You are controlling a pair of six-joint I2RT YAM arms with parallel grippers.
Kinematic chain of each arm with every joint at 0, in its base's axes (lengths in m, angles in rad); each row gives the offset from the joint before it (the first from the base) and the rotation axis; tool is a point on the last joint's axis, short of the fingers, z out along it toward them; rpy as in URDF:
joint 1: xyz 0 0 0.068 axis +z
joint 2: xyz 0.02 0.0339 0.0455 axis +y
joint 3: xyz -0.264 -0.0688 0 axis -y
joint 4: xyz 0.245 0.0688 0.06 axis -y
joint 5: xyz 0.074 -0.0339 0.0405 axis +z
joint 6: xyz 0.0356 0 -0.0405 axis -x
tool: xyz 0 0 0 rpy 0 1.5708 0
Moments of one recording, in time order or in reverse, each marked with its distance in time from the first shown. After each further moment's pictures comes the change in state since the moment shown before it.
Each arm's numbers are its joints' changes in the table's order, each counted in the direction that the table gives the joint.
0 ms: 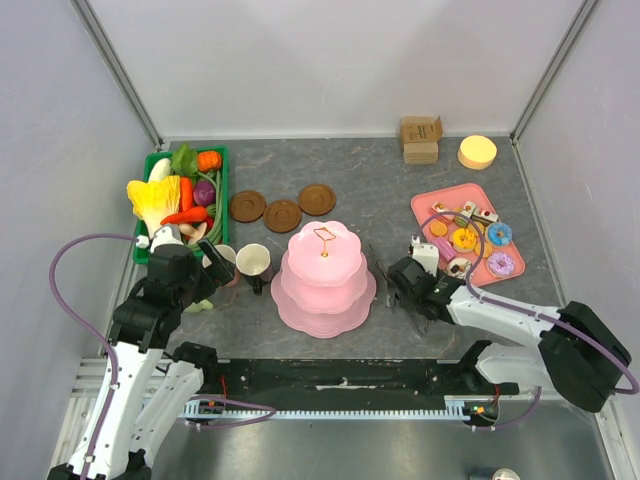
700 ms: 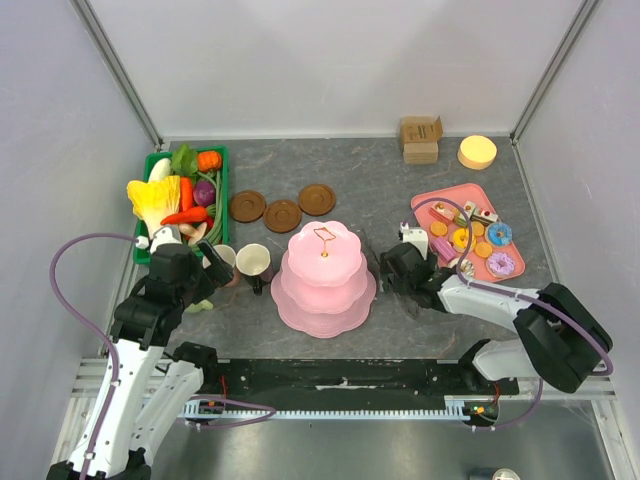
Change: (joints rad) left arm 0.000 0.016 0.000 -0.020 0.032 0.001; right arm -0.097 0.154 0.043 0.272 0.039 0.232
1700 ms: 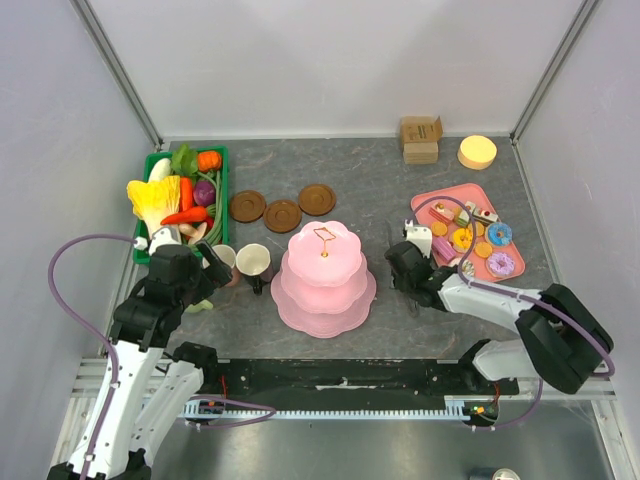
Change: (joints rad) left arm 0.000 -0.005 0.000 -0.011 0.017 0.001; right arm 0.000 0.014 0.015 0.002 -0.090 -0.042
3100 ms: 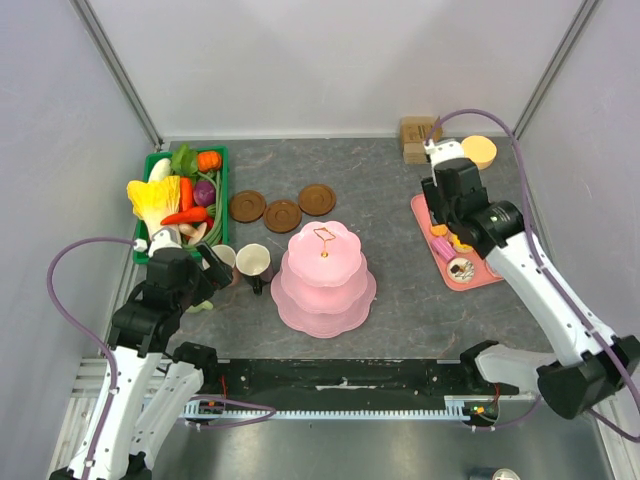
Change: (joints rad) left arm 0.000 -0.039 -0.008 0.010 -0.029 0.000; right arm -0.232 -0.185 0.709 -0.615 -0.001 0.573
